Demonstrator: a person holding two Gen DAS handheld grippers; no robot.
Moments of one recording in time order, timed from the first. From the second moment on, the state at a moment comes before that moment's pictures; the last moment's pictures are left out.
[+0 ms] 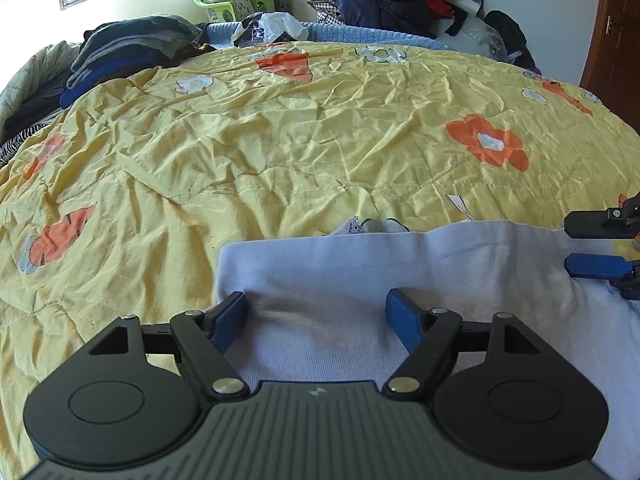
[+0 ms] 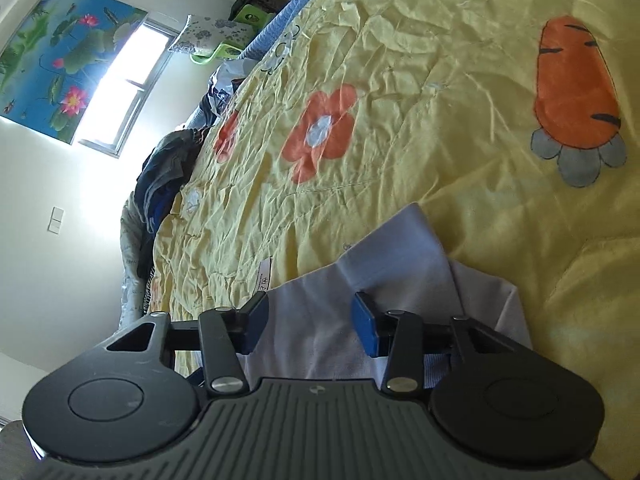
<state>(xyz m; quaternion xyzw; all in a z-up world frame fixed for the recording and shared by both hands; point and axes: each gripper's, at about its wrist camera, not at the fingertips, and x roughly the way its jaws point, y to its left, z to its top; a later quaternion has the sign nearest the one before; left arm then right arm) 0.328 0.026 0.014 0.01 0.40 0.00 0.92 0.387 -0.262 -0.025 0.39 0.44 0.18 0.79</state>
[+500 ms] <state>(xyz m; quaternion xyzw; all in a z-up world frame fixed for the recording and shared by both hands) 0.230 0.042 0.047 -0.06 0.33 -0.06 0.94 0.282 -0.267 0.006 0.38 0.41 0.23 0.79</state>
